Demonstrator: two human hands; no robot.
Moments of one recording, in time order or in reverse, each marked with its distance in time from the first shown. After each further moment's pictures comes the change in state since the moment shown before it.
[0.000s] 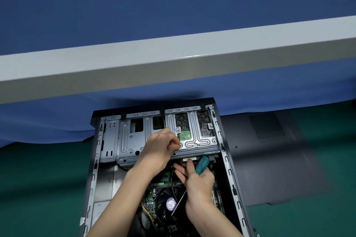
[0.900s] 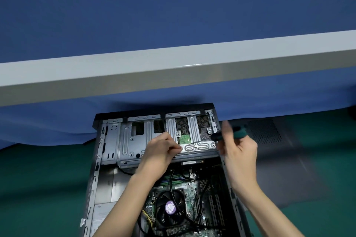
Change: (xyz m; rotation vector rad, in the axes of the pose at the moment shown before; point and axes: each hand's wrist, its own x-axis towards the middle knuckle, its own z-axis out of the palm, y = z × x) left_hand -0.010 0.004 0.002 -0.079 0.038 -0.040; right_hand -0.004 -0.113 -0.021 -0.494 -0.111 -0.779
